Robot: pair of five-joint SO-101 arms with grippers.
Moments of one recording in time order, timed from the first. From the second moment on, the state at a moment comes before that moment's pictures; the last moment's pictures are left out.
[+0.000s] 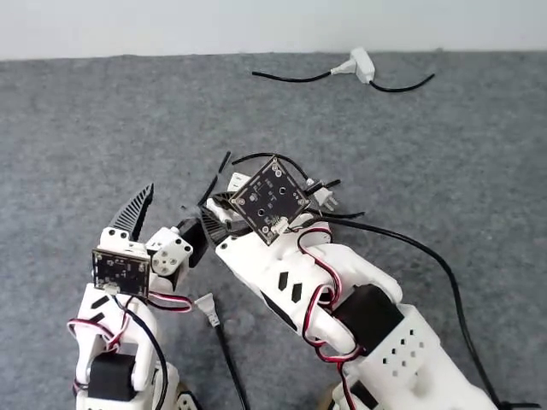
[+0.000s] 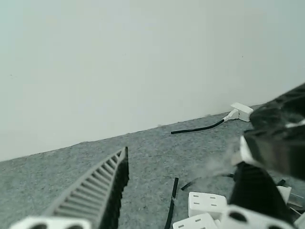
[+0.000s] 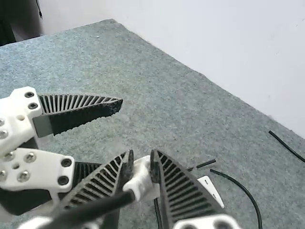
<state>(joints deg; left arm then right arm) 0.0 -100.5 81.2 37.1 0.6 -46.4 -51.7 35.5 47.9 5.8</state>
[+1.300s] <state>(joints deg) -18.8 -100.6 90.5 21.4 3.8 -48.0 -32.4 32.9 54.4 9.5</state>
